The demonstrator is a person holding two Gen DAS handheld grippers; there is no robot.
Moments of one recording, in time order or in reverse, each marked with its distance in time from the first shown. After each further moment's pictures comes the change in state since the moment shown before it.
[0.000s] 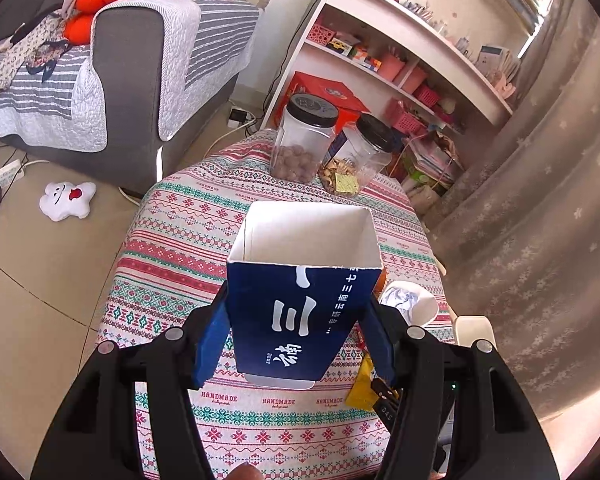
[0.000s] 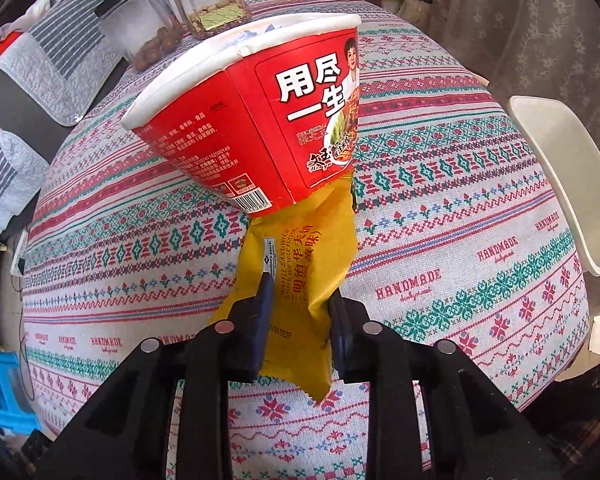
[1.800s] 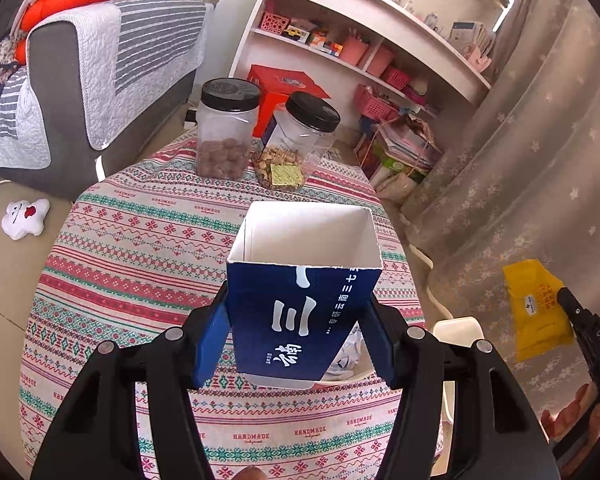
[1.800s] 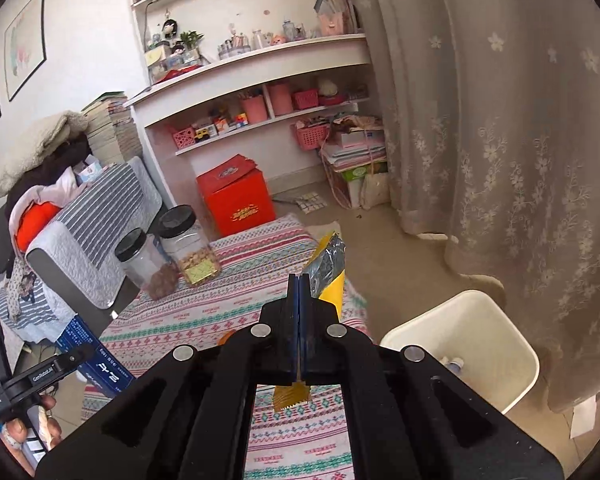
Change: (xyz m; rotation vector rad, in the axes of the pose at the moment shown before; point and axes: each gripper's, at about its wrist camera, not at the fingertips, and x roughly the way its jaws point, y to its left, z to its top) left arm 0.074 -0.106 -0.002 0.082 0.002 -0.041; right arm -0.186 -0.148 0.122 0.098 -0.574 0.066
